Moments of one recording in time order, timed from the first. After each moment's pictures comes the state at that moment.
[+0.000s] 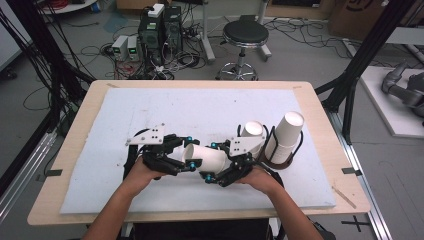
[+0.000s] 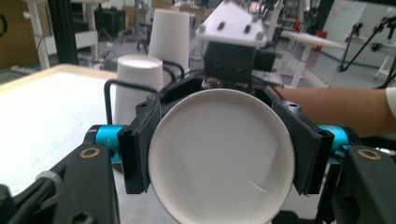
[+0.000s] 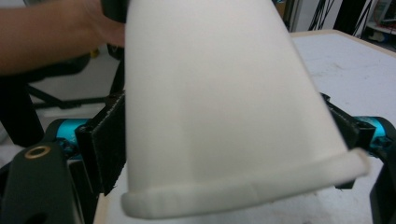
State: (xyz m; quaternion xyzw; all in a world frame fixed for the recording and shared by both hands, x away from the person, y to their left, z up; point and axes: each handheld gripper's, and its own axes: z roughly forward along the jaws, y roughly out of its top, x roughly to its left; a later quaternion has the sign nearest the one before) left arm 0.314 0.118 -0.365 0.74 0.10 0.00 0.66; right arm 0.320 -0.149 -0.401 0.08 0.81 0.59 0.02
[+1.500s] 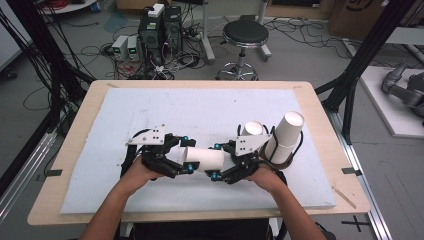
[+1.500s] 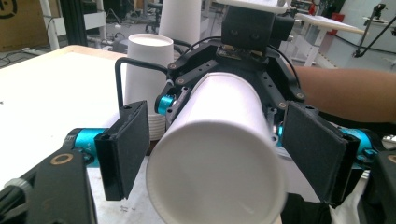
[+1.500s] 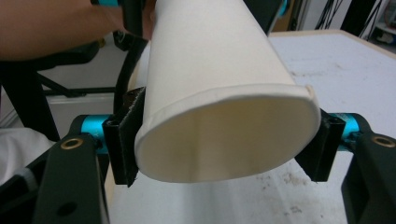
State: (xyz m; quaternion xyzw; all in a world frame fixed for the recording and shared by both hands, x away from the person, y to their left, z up) left arm 0.314 0.122 -0.367 0.76 0.12 0.00 0.63; right arm 0.323 -0.163 -0.393 0.05 0.82 0.57 0.02
